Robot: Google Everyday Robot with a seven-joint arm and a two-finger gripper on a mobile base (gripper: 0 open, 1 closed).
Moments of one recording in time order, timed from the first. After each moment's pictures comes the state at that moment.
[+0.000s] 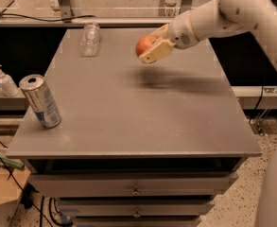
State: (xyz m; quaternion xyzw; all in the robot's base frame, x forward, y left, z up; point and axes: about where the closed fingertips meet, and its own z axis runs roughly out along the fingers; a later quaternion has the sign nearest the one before) arm 0.692 -0.050 0.903 -0.55 0.68 0.24 0.41
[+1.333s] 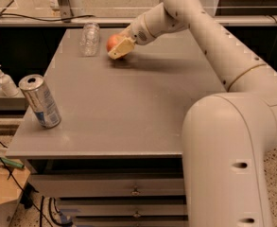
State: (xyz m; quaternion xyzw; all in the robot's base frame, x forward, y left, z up) arm 0.787 0.052 0.861 -0.56 0.69 0.23 0.40
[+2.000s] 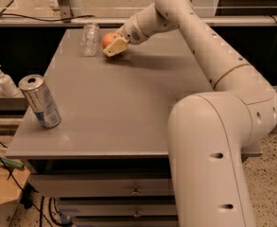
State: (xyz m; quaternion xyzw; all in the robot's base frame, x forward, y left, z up) arm 0.802 0.075 0.851 -0.56 0.69 0.24 0.39
